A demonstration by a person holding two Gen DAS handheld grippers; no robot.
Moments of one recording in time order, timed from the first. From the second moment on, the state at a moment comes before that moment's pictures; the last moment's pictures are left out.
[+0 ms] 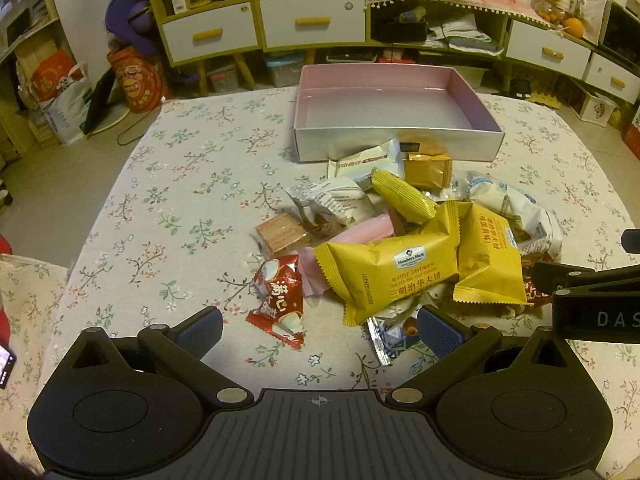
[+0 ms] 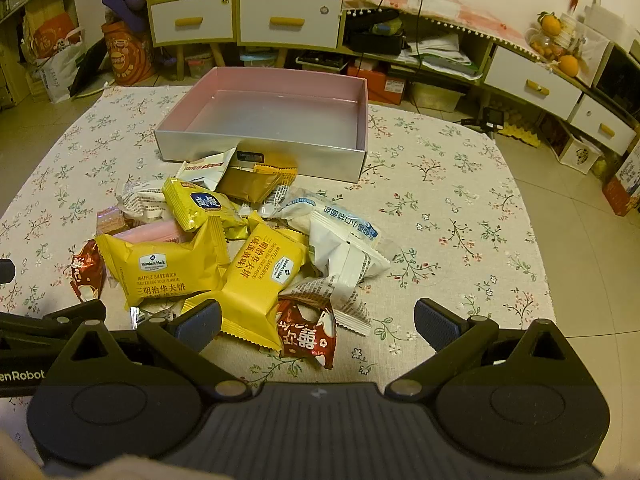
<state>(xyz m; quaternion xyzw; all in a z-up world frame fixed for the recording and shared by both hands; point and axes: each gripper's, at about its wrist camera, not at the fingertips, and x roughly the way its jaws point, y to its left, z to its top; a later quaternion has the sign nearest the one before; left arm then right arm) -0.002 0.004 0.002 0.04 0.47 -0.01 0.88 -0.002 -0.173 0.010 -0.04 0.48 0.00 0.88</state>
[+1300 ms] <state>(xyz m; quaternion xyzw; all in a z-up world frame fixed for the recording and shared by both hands) 0.000 0.014 0.001 0.06 0.46 -0.04 0.88 0.006 -0.185 0.011 -0.04 0.48 0.02 0.87</state>
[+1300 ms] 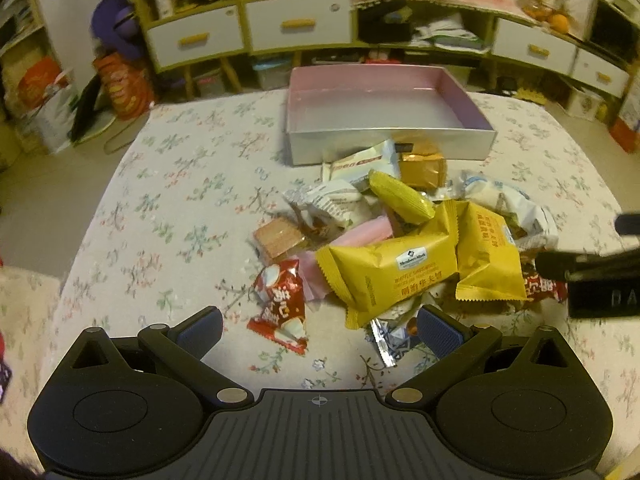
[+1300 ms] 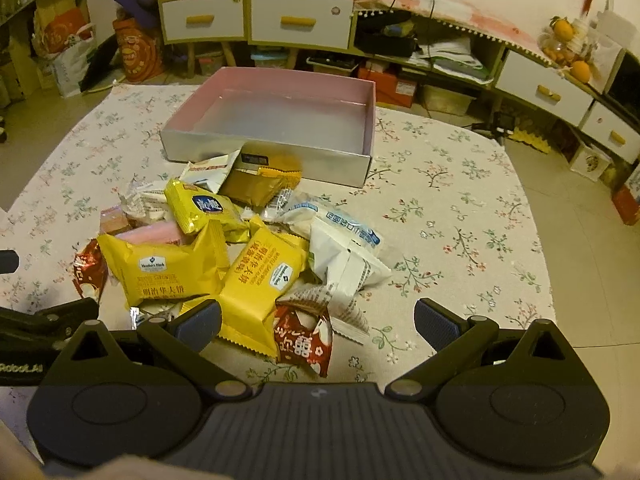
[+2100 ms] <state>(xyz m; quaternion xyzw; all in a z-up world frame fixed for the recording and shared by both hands) 0.029 -0.013 -0.015 0.14 0.38 -0.27 0.87 0.049 -0.193 -0.014 0.14 0.55 0.10 0.82</state>
